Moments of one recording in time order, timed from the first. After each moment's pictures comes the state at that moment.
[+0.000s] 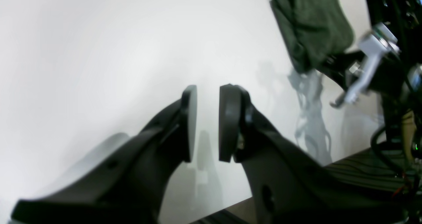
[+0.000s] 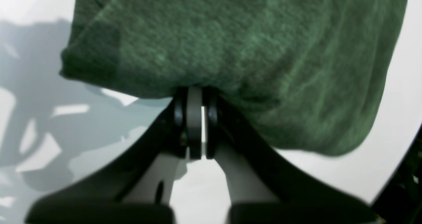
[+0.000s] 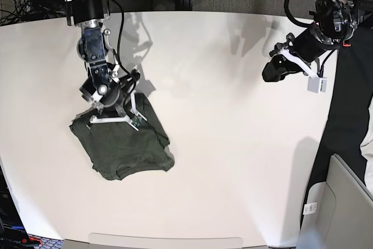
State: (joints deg) left arm 19.6 -18.4 -19.9 111.1 -59.6 -10.0 57.7; right arm 10.8 6.3 -8.9 86.1 -18.5 38.5 -58.3
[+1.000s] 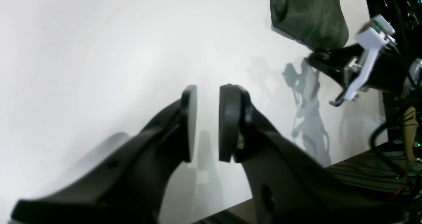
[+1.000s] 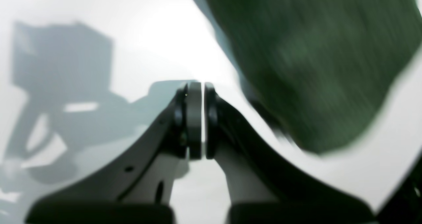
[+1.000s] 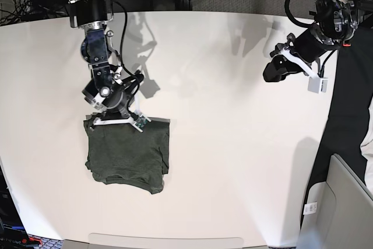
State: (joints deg) left arm 19.5 -18.5 -19.9 111.1 -59.6 -10.0 57.7; right arm 11.0 6.2 -9.1 88.8 -17.6 39.1 -60.3
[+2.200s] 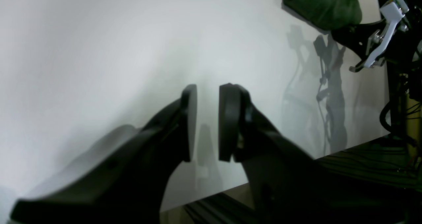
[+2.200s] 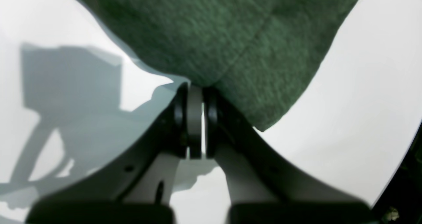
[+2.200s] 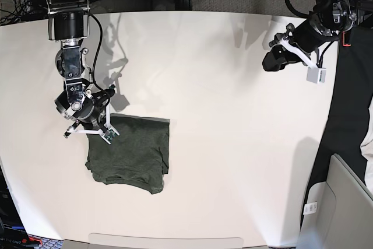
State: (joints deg) left arm 24.0 -18.7 -20.0 112.0 -59.6 -10.0 56.8; right arm 15.8 13.1 -3.2 77.1 -17.2 38.7 -49.6
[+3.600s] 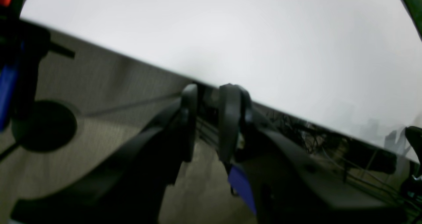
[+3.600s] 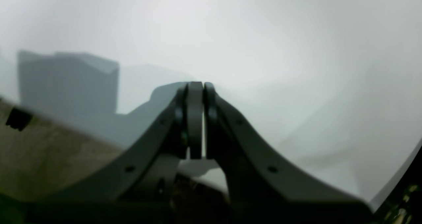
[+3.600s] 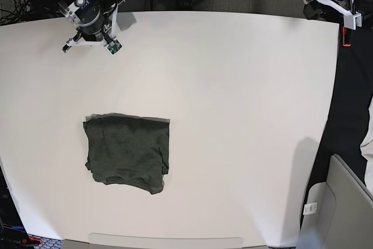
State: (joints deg) left arm 47.6 -15.0 -41.0 115.5 -60.0 -10.2 57.2; right arm -27.7 7.6 2.3 117.1 -17.0 37.6 -57.5
